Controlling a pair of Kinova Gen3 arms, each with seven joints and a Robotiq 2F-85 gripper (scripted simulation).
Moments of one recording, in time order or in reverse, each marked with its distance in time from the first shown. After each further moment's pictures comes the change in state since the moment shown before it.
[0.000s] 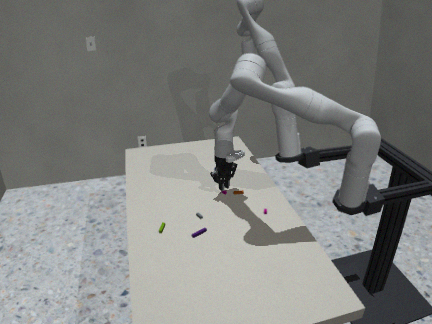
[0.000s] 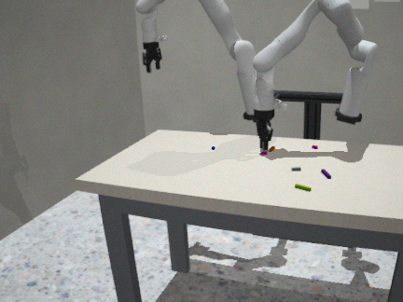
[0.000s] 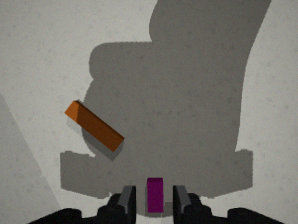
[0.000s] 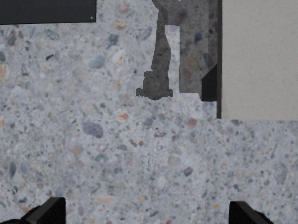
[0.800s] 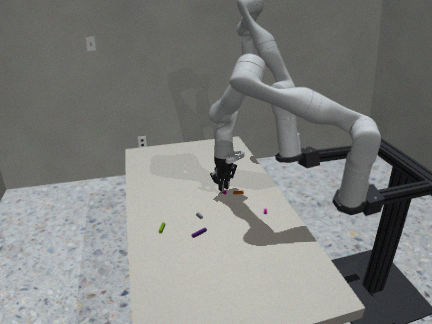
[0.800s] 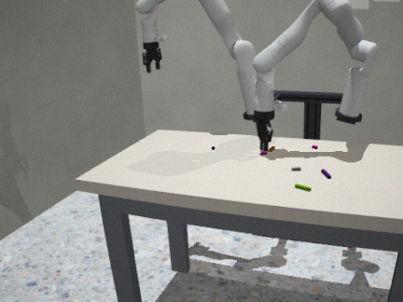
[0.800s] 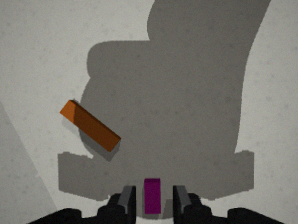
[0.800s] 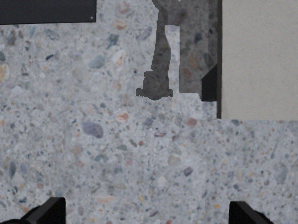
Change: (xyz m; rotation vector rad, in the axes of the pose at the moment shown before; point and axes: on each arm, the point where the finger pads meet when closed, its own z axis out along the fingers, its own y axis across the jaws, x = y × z) left arm 0.000 0.002 0.003 -0.003 -0.002 0.001; right arm 0.000 0.000 0.000 0.000 0.000 0.000
